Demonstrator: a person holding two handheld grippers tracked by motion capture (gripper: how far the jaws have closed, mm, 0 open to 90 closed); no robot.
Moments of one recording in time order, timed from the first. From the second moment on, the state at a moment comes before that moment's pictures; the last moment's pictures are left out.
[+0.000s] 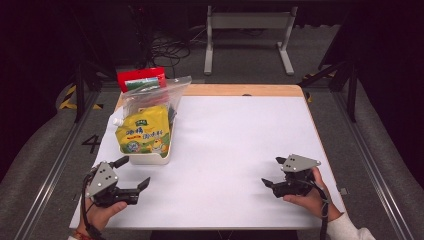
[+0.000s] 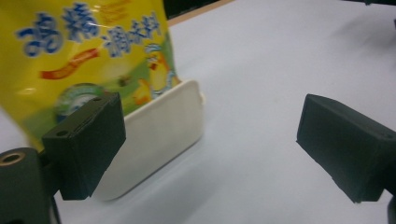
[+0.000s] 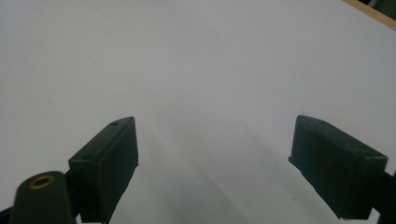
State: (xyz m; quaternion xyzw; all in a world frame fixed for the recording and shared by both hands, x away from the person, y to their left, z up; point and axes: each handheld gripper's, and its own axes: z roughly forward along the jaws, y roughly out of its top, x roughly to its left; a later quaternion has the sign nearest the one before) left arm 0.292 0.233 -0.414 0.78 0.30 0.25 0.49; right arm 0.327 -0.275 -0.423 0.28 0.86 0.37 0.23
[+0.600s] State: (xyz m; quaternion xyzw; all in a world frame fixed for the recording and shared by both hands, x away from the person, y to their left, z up) left arm 0.302 0.182 -0.433 0.83 0.25 0.22 0.45; right arm 0.308 -0.292 -0.425 0.29 0.85 0.36 0.25
